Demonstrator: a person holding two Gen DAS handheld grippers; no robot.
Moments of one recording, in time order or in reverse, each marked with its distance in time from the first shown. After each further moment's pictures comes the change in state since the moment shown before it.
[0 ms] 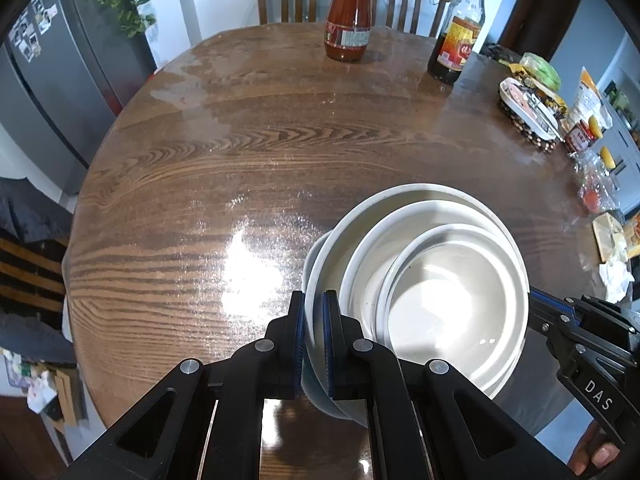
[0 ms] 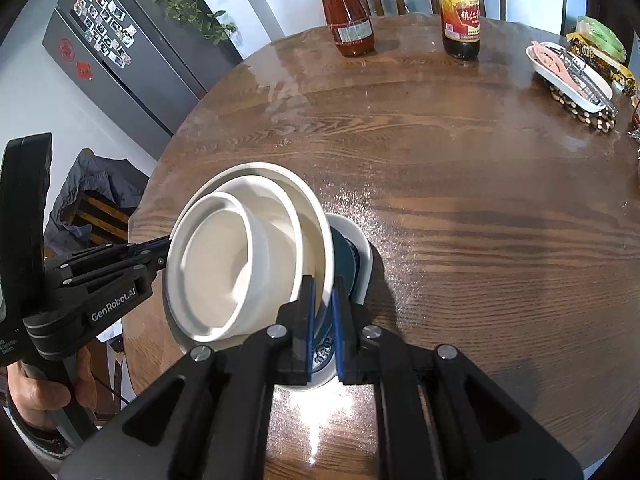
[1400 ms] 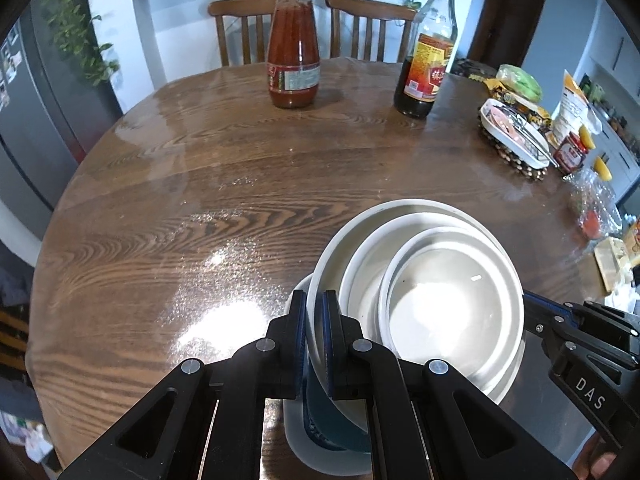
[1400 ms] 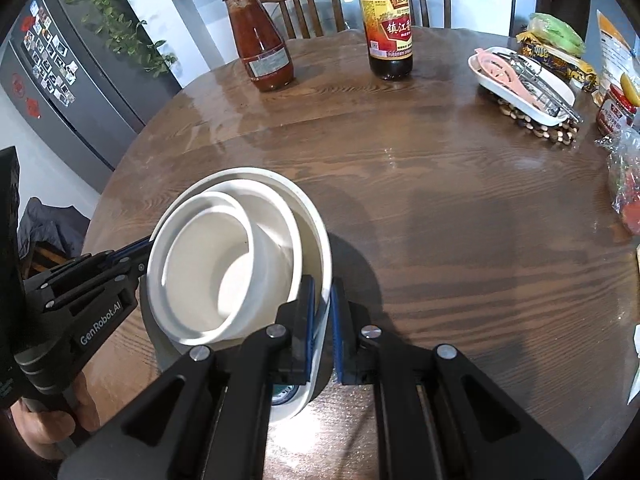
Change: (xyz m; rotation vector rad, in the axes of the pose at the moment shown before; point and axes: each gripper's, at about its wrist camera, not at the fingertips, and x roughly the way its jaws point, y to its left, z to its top) left arm 0.046 -0.047 0.066 0.111 -0.144 -0.053; right arm 0.016 -0.058 0.043 0.094 -0.091 -0.174
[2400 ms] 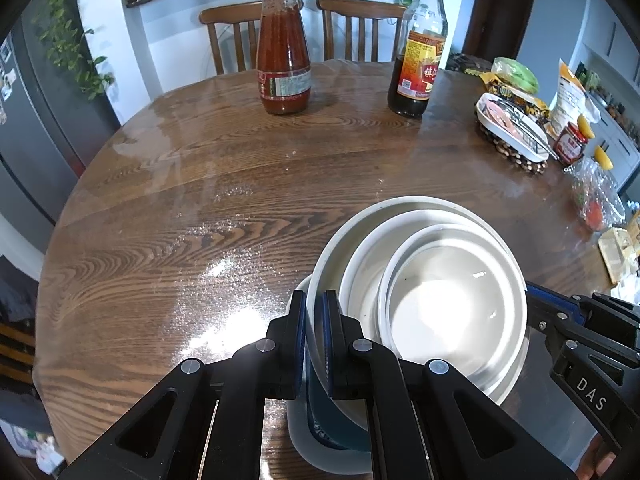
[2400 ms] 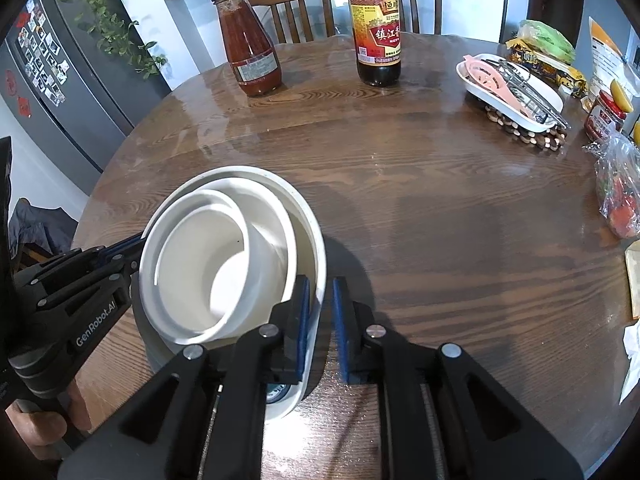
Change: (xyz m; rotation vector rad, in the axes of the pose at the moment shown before) left arm 0.002 -0.007 0.003 0.033 -0.010 0.018; right arm -0.001 -0.002 0.002 0.002 -0.013 -0.049
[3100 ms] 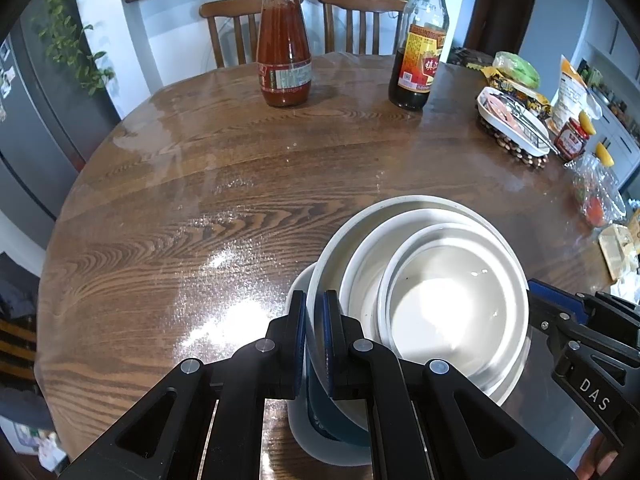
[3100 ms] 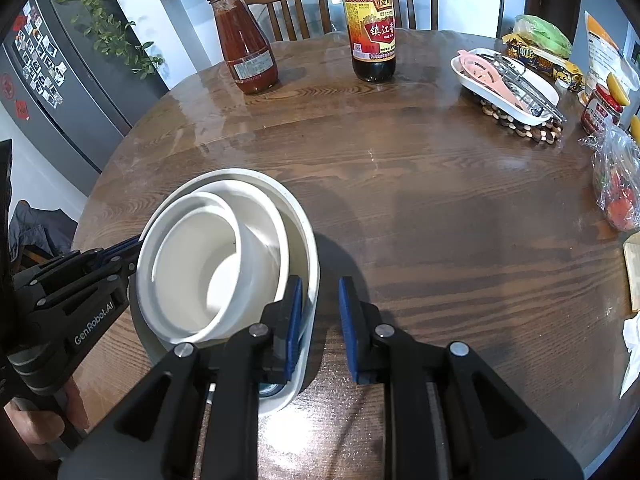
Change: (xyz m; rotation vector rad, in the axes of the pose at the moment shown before) left arm 0.000 0.000 -0.003 -0.003 0.028 0.002; right arm -0.003 0.000 -0.004 0.013 0.010 -0.002
